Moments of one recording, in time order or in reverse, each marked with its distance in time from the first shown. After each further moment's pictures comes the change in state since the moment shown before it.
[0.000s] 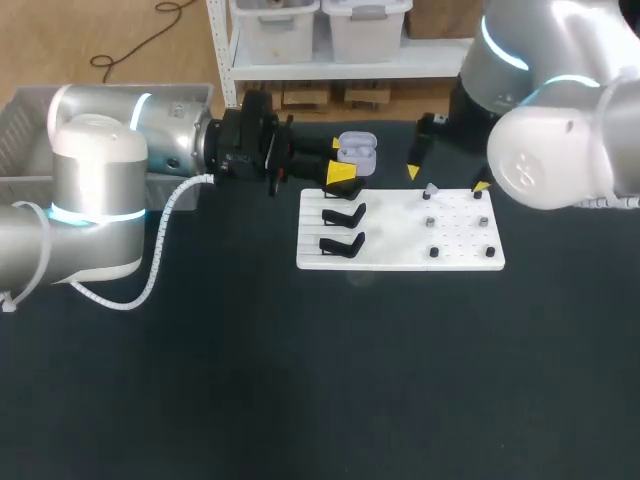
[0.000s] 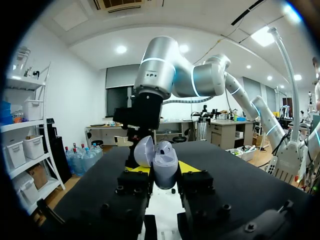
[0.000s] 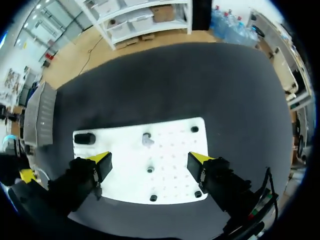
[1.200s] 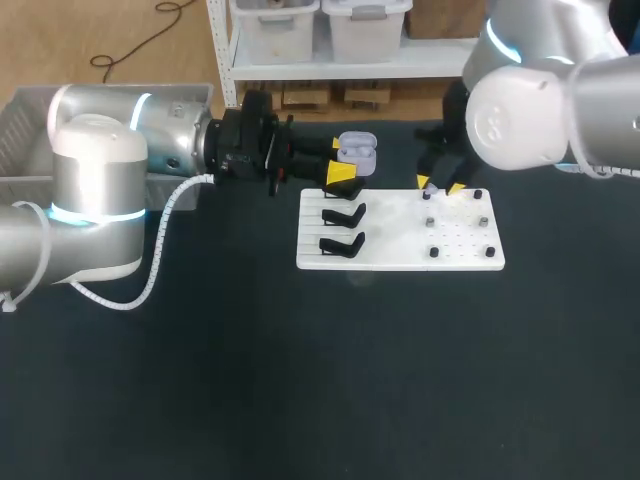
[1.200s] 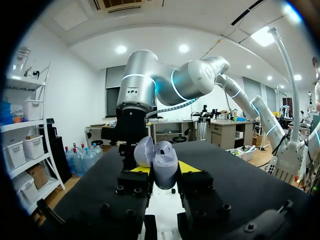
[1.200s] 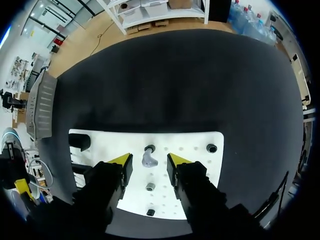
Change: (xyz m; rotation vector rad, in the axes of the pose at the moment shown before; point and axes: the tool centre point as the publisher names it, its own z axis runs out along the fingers) left arm 0.000 0.000 0.000 0.000 0.000 0.000; right arm -0.018 0.003 0.035 -0.061 0.109 -0.062
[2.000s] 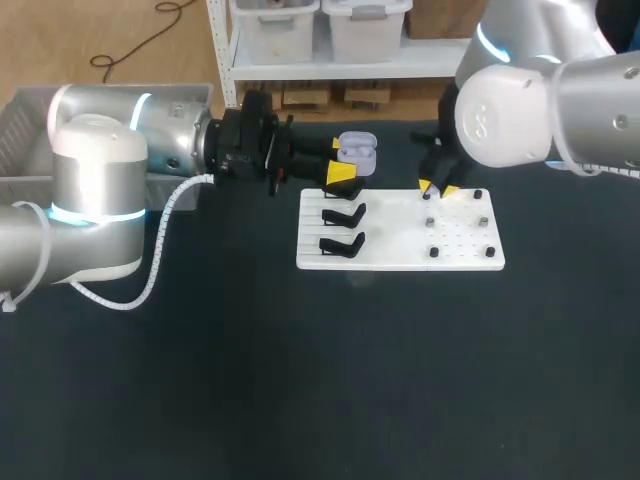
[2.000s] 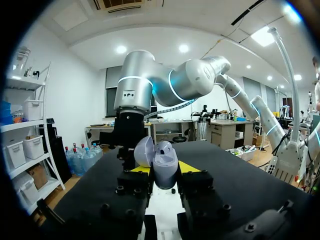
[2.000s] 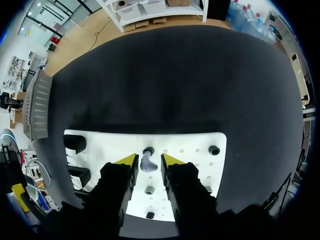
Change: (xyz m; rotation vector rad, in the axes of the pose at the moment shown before) left arm 0.000 0.000 0.000 0.000 0.000 0.000; right arm 0.000 0.000 0.008 0.024 0.022 0.006
